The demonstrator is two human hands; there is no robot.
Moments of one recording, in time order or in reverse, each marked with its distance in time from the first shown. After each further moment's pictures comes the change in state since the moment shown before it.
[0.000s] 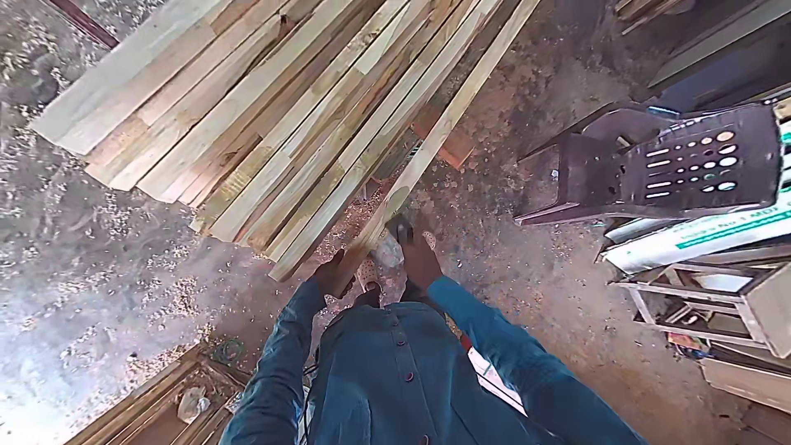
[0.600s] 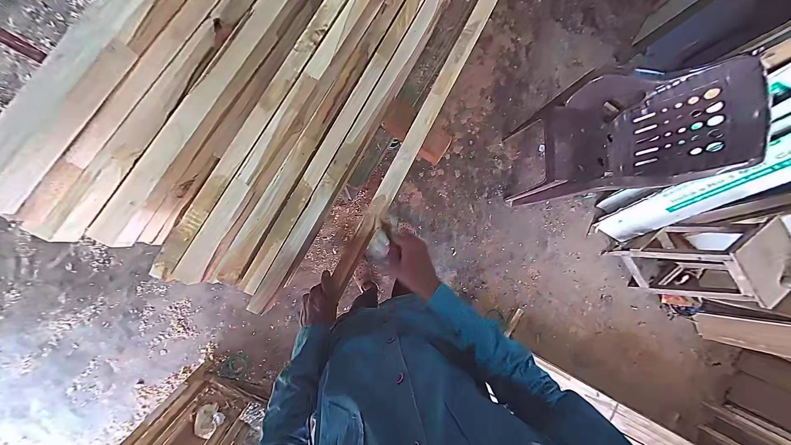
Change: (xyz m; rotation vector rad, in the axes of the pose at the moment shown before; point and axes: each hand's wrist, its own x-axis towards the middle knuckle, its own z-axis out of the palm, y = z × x) left_hand -0.040 0.007 0.047 0.779 0.507 0.066; right_hand -0.008 -0.005 -0.056 0.437 0.070 0.085
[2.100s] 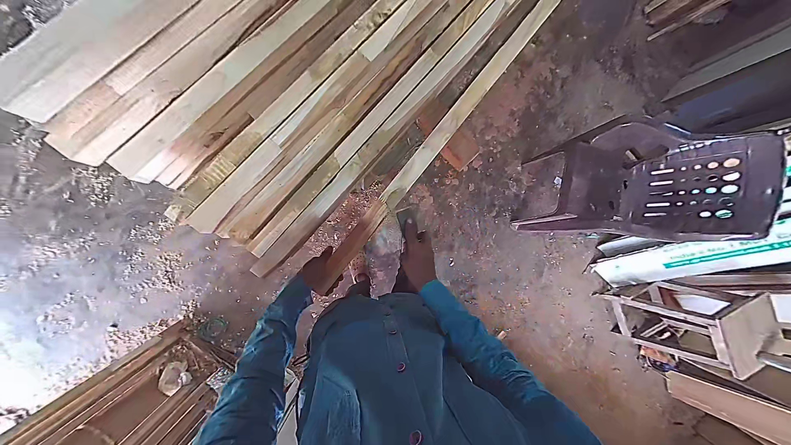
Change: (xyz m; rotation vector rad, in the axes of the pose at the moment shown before) left_hand 0.055 -0.026 -0.005 -0.706 -0.416 -0.095; right_hand 0.034 0.063 0.056 -0.241 0.109 0.022
